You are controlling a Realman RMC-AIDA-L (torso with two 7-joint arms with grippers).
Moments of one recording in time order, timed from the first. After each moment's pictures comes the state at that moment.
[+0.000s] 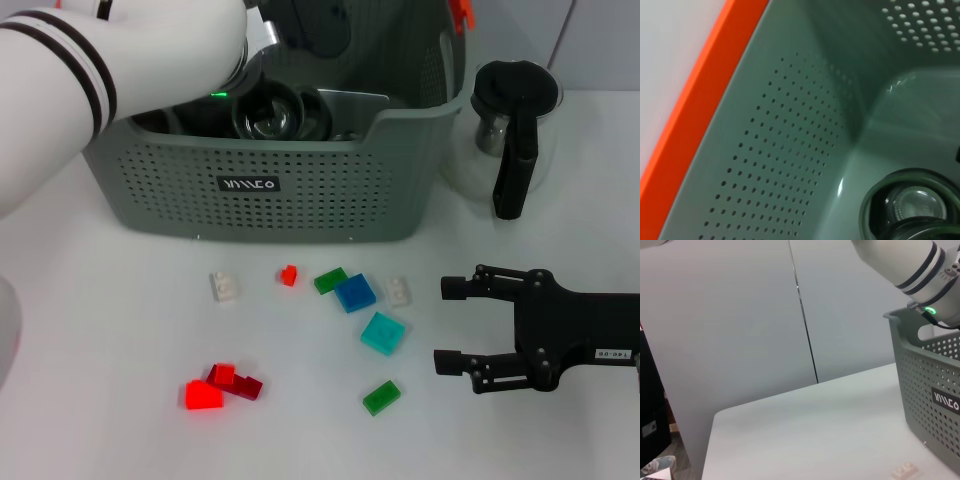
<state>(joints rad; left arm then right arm) -1.09 -2.17 -1.87 -0.58 0.07 0.64 -2.38 0.48 2.06 -0.83 -0.59 -1.92 -1.71 1.20</state>
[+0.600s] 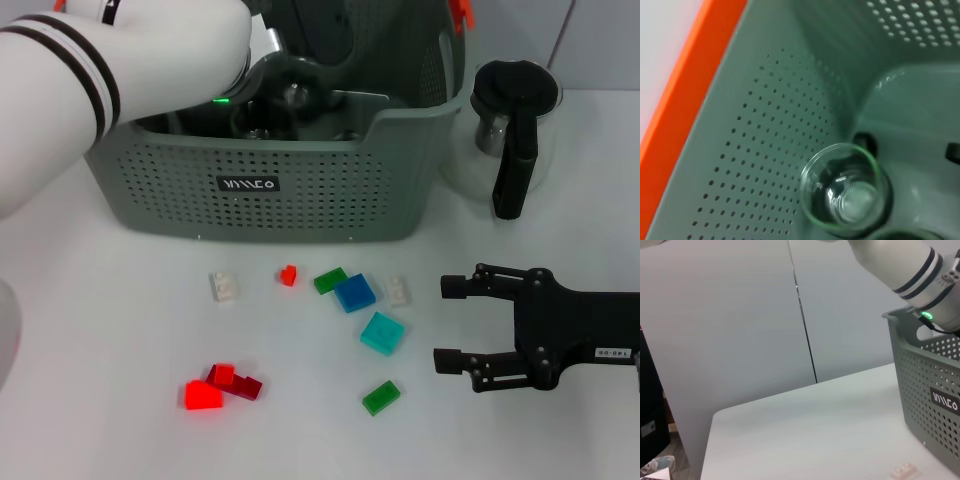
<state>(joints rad) -1.09 -2.17 -1.85 -0.58 0.06 0.65 -2.40 0.48 2.06 -0.83 -0.59 -1.92 -1.71 1.20</state>
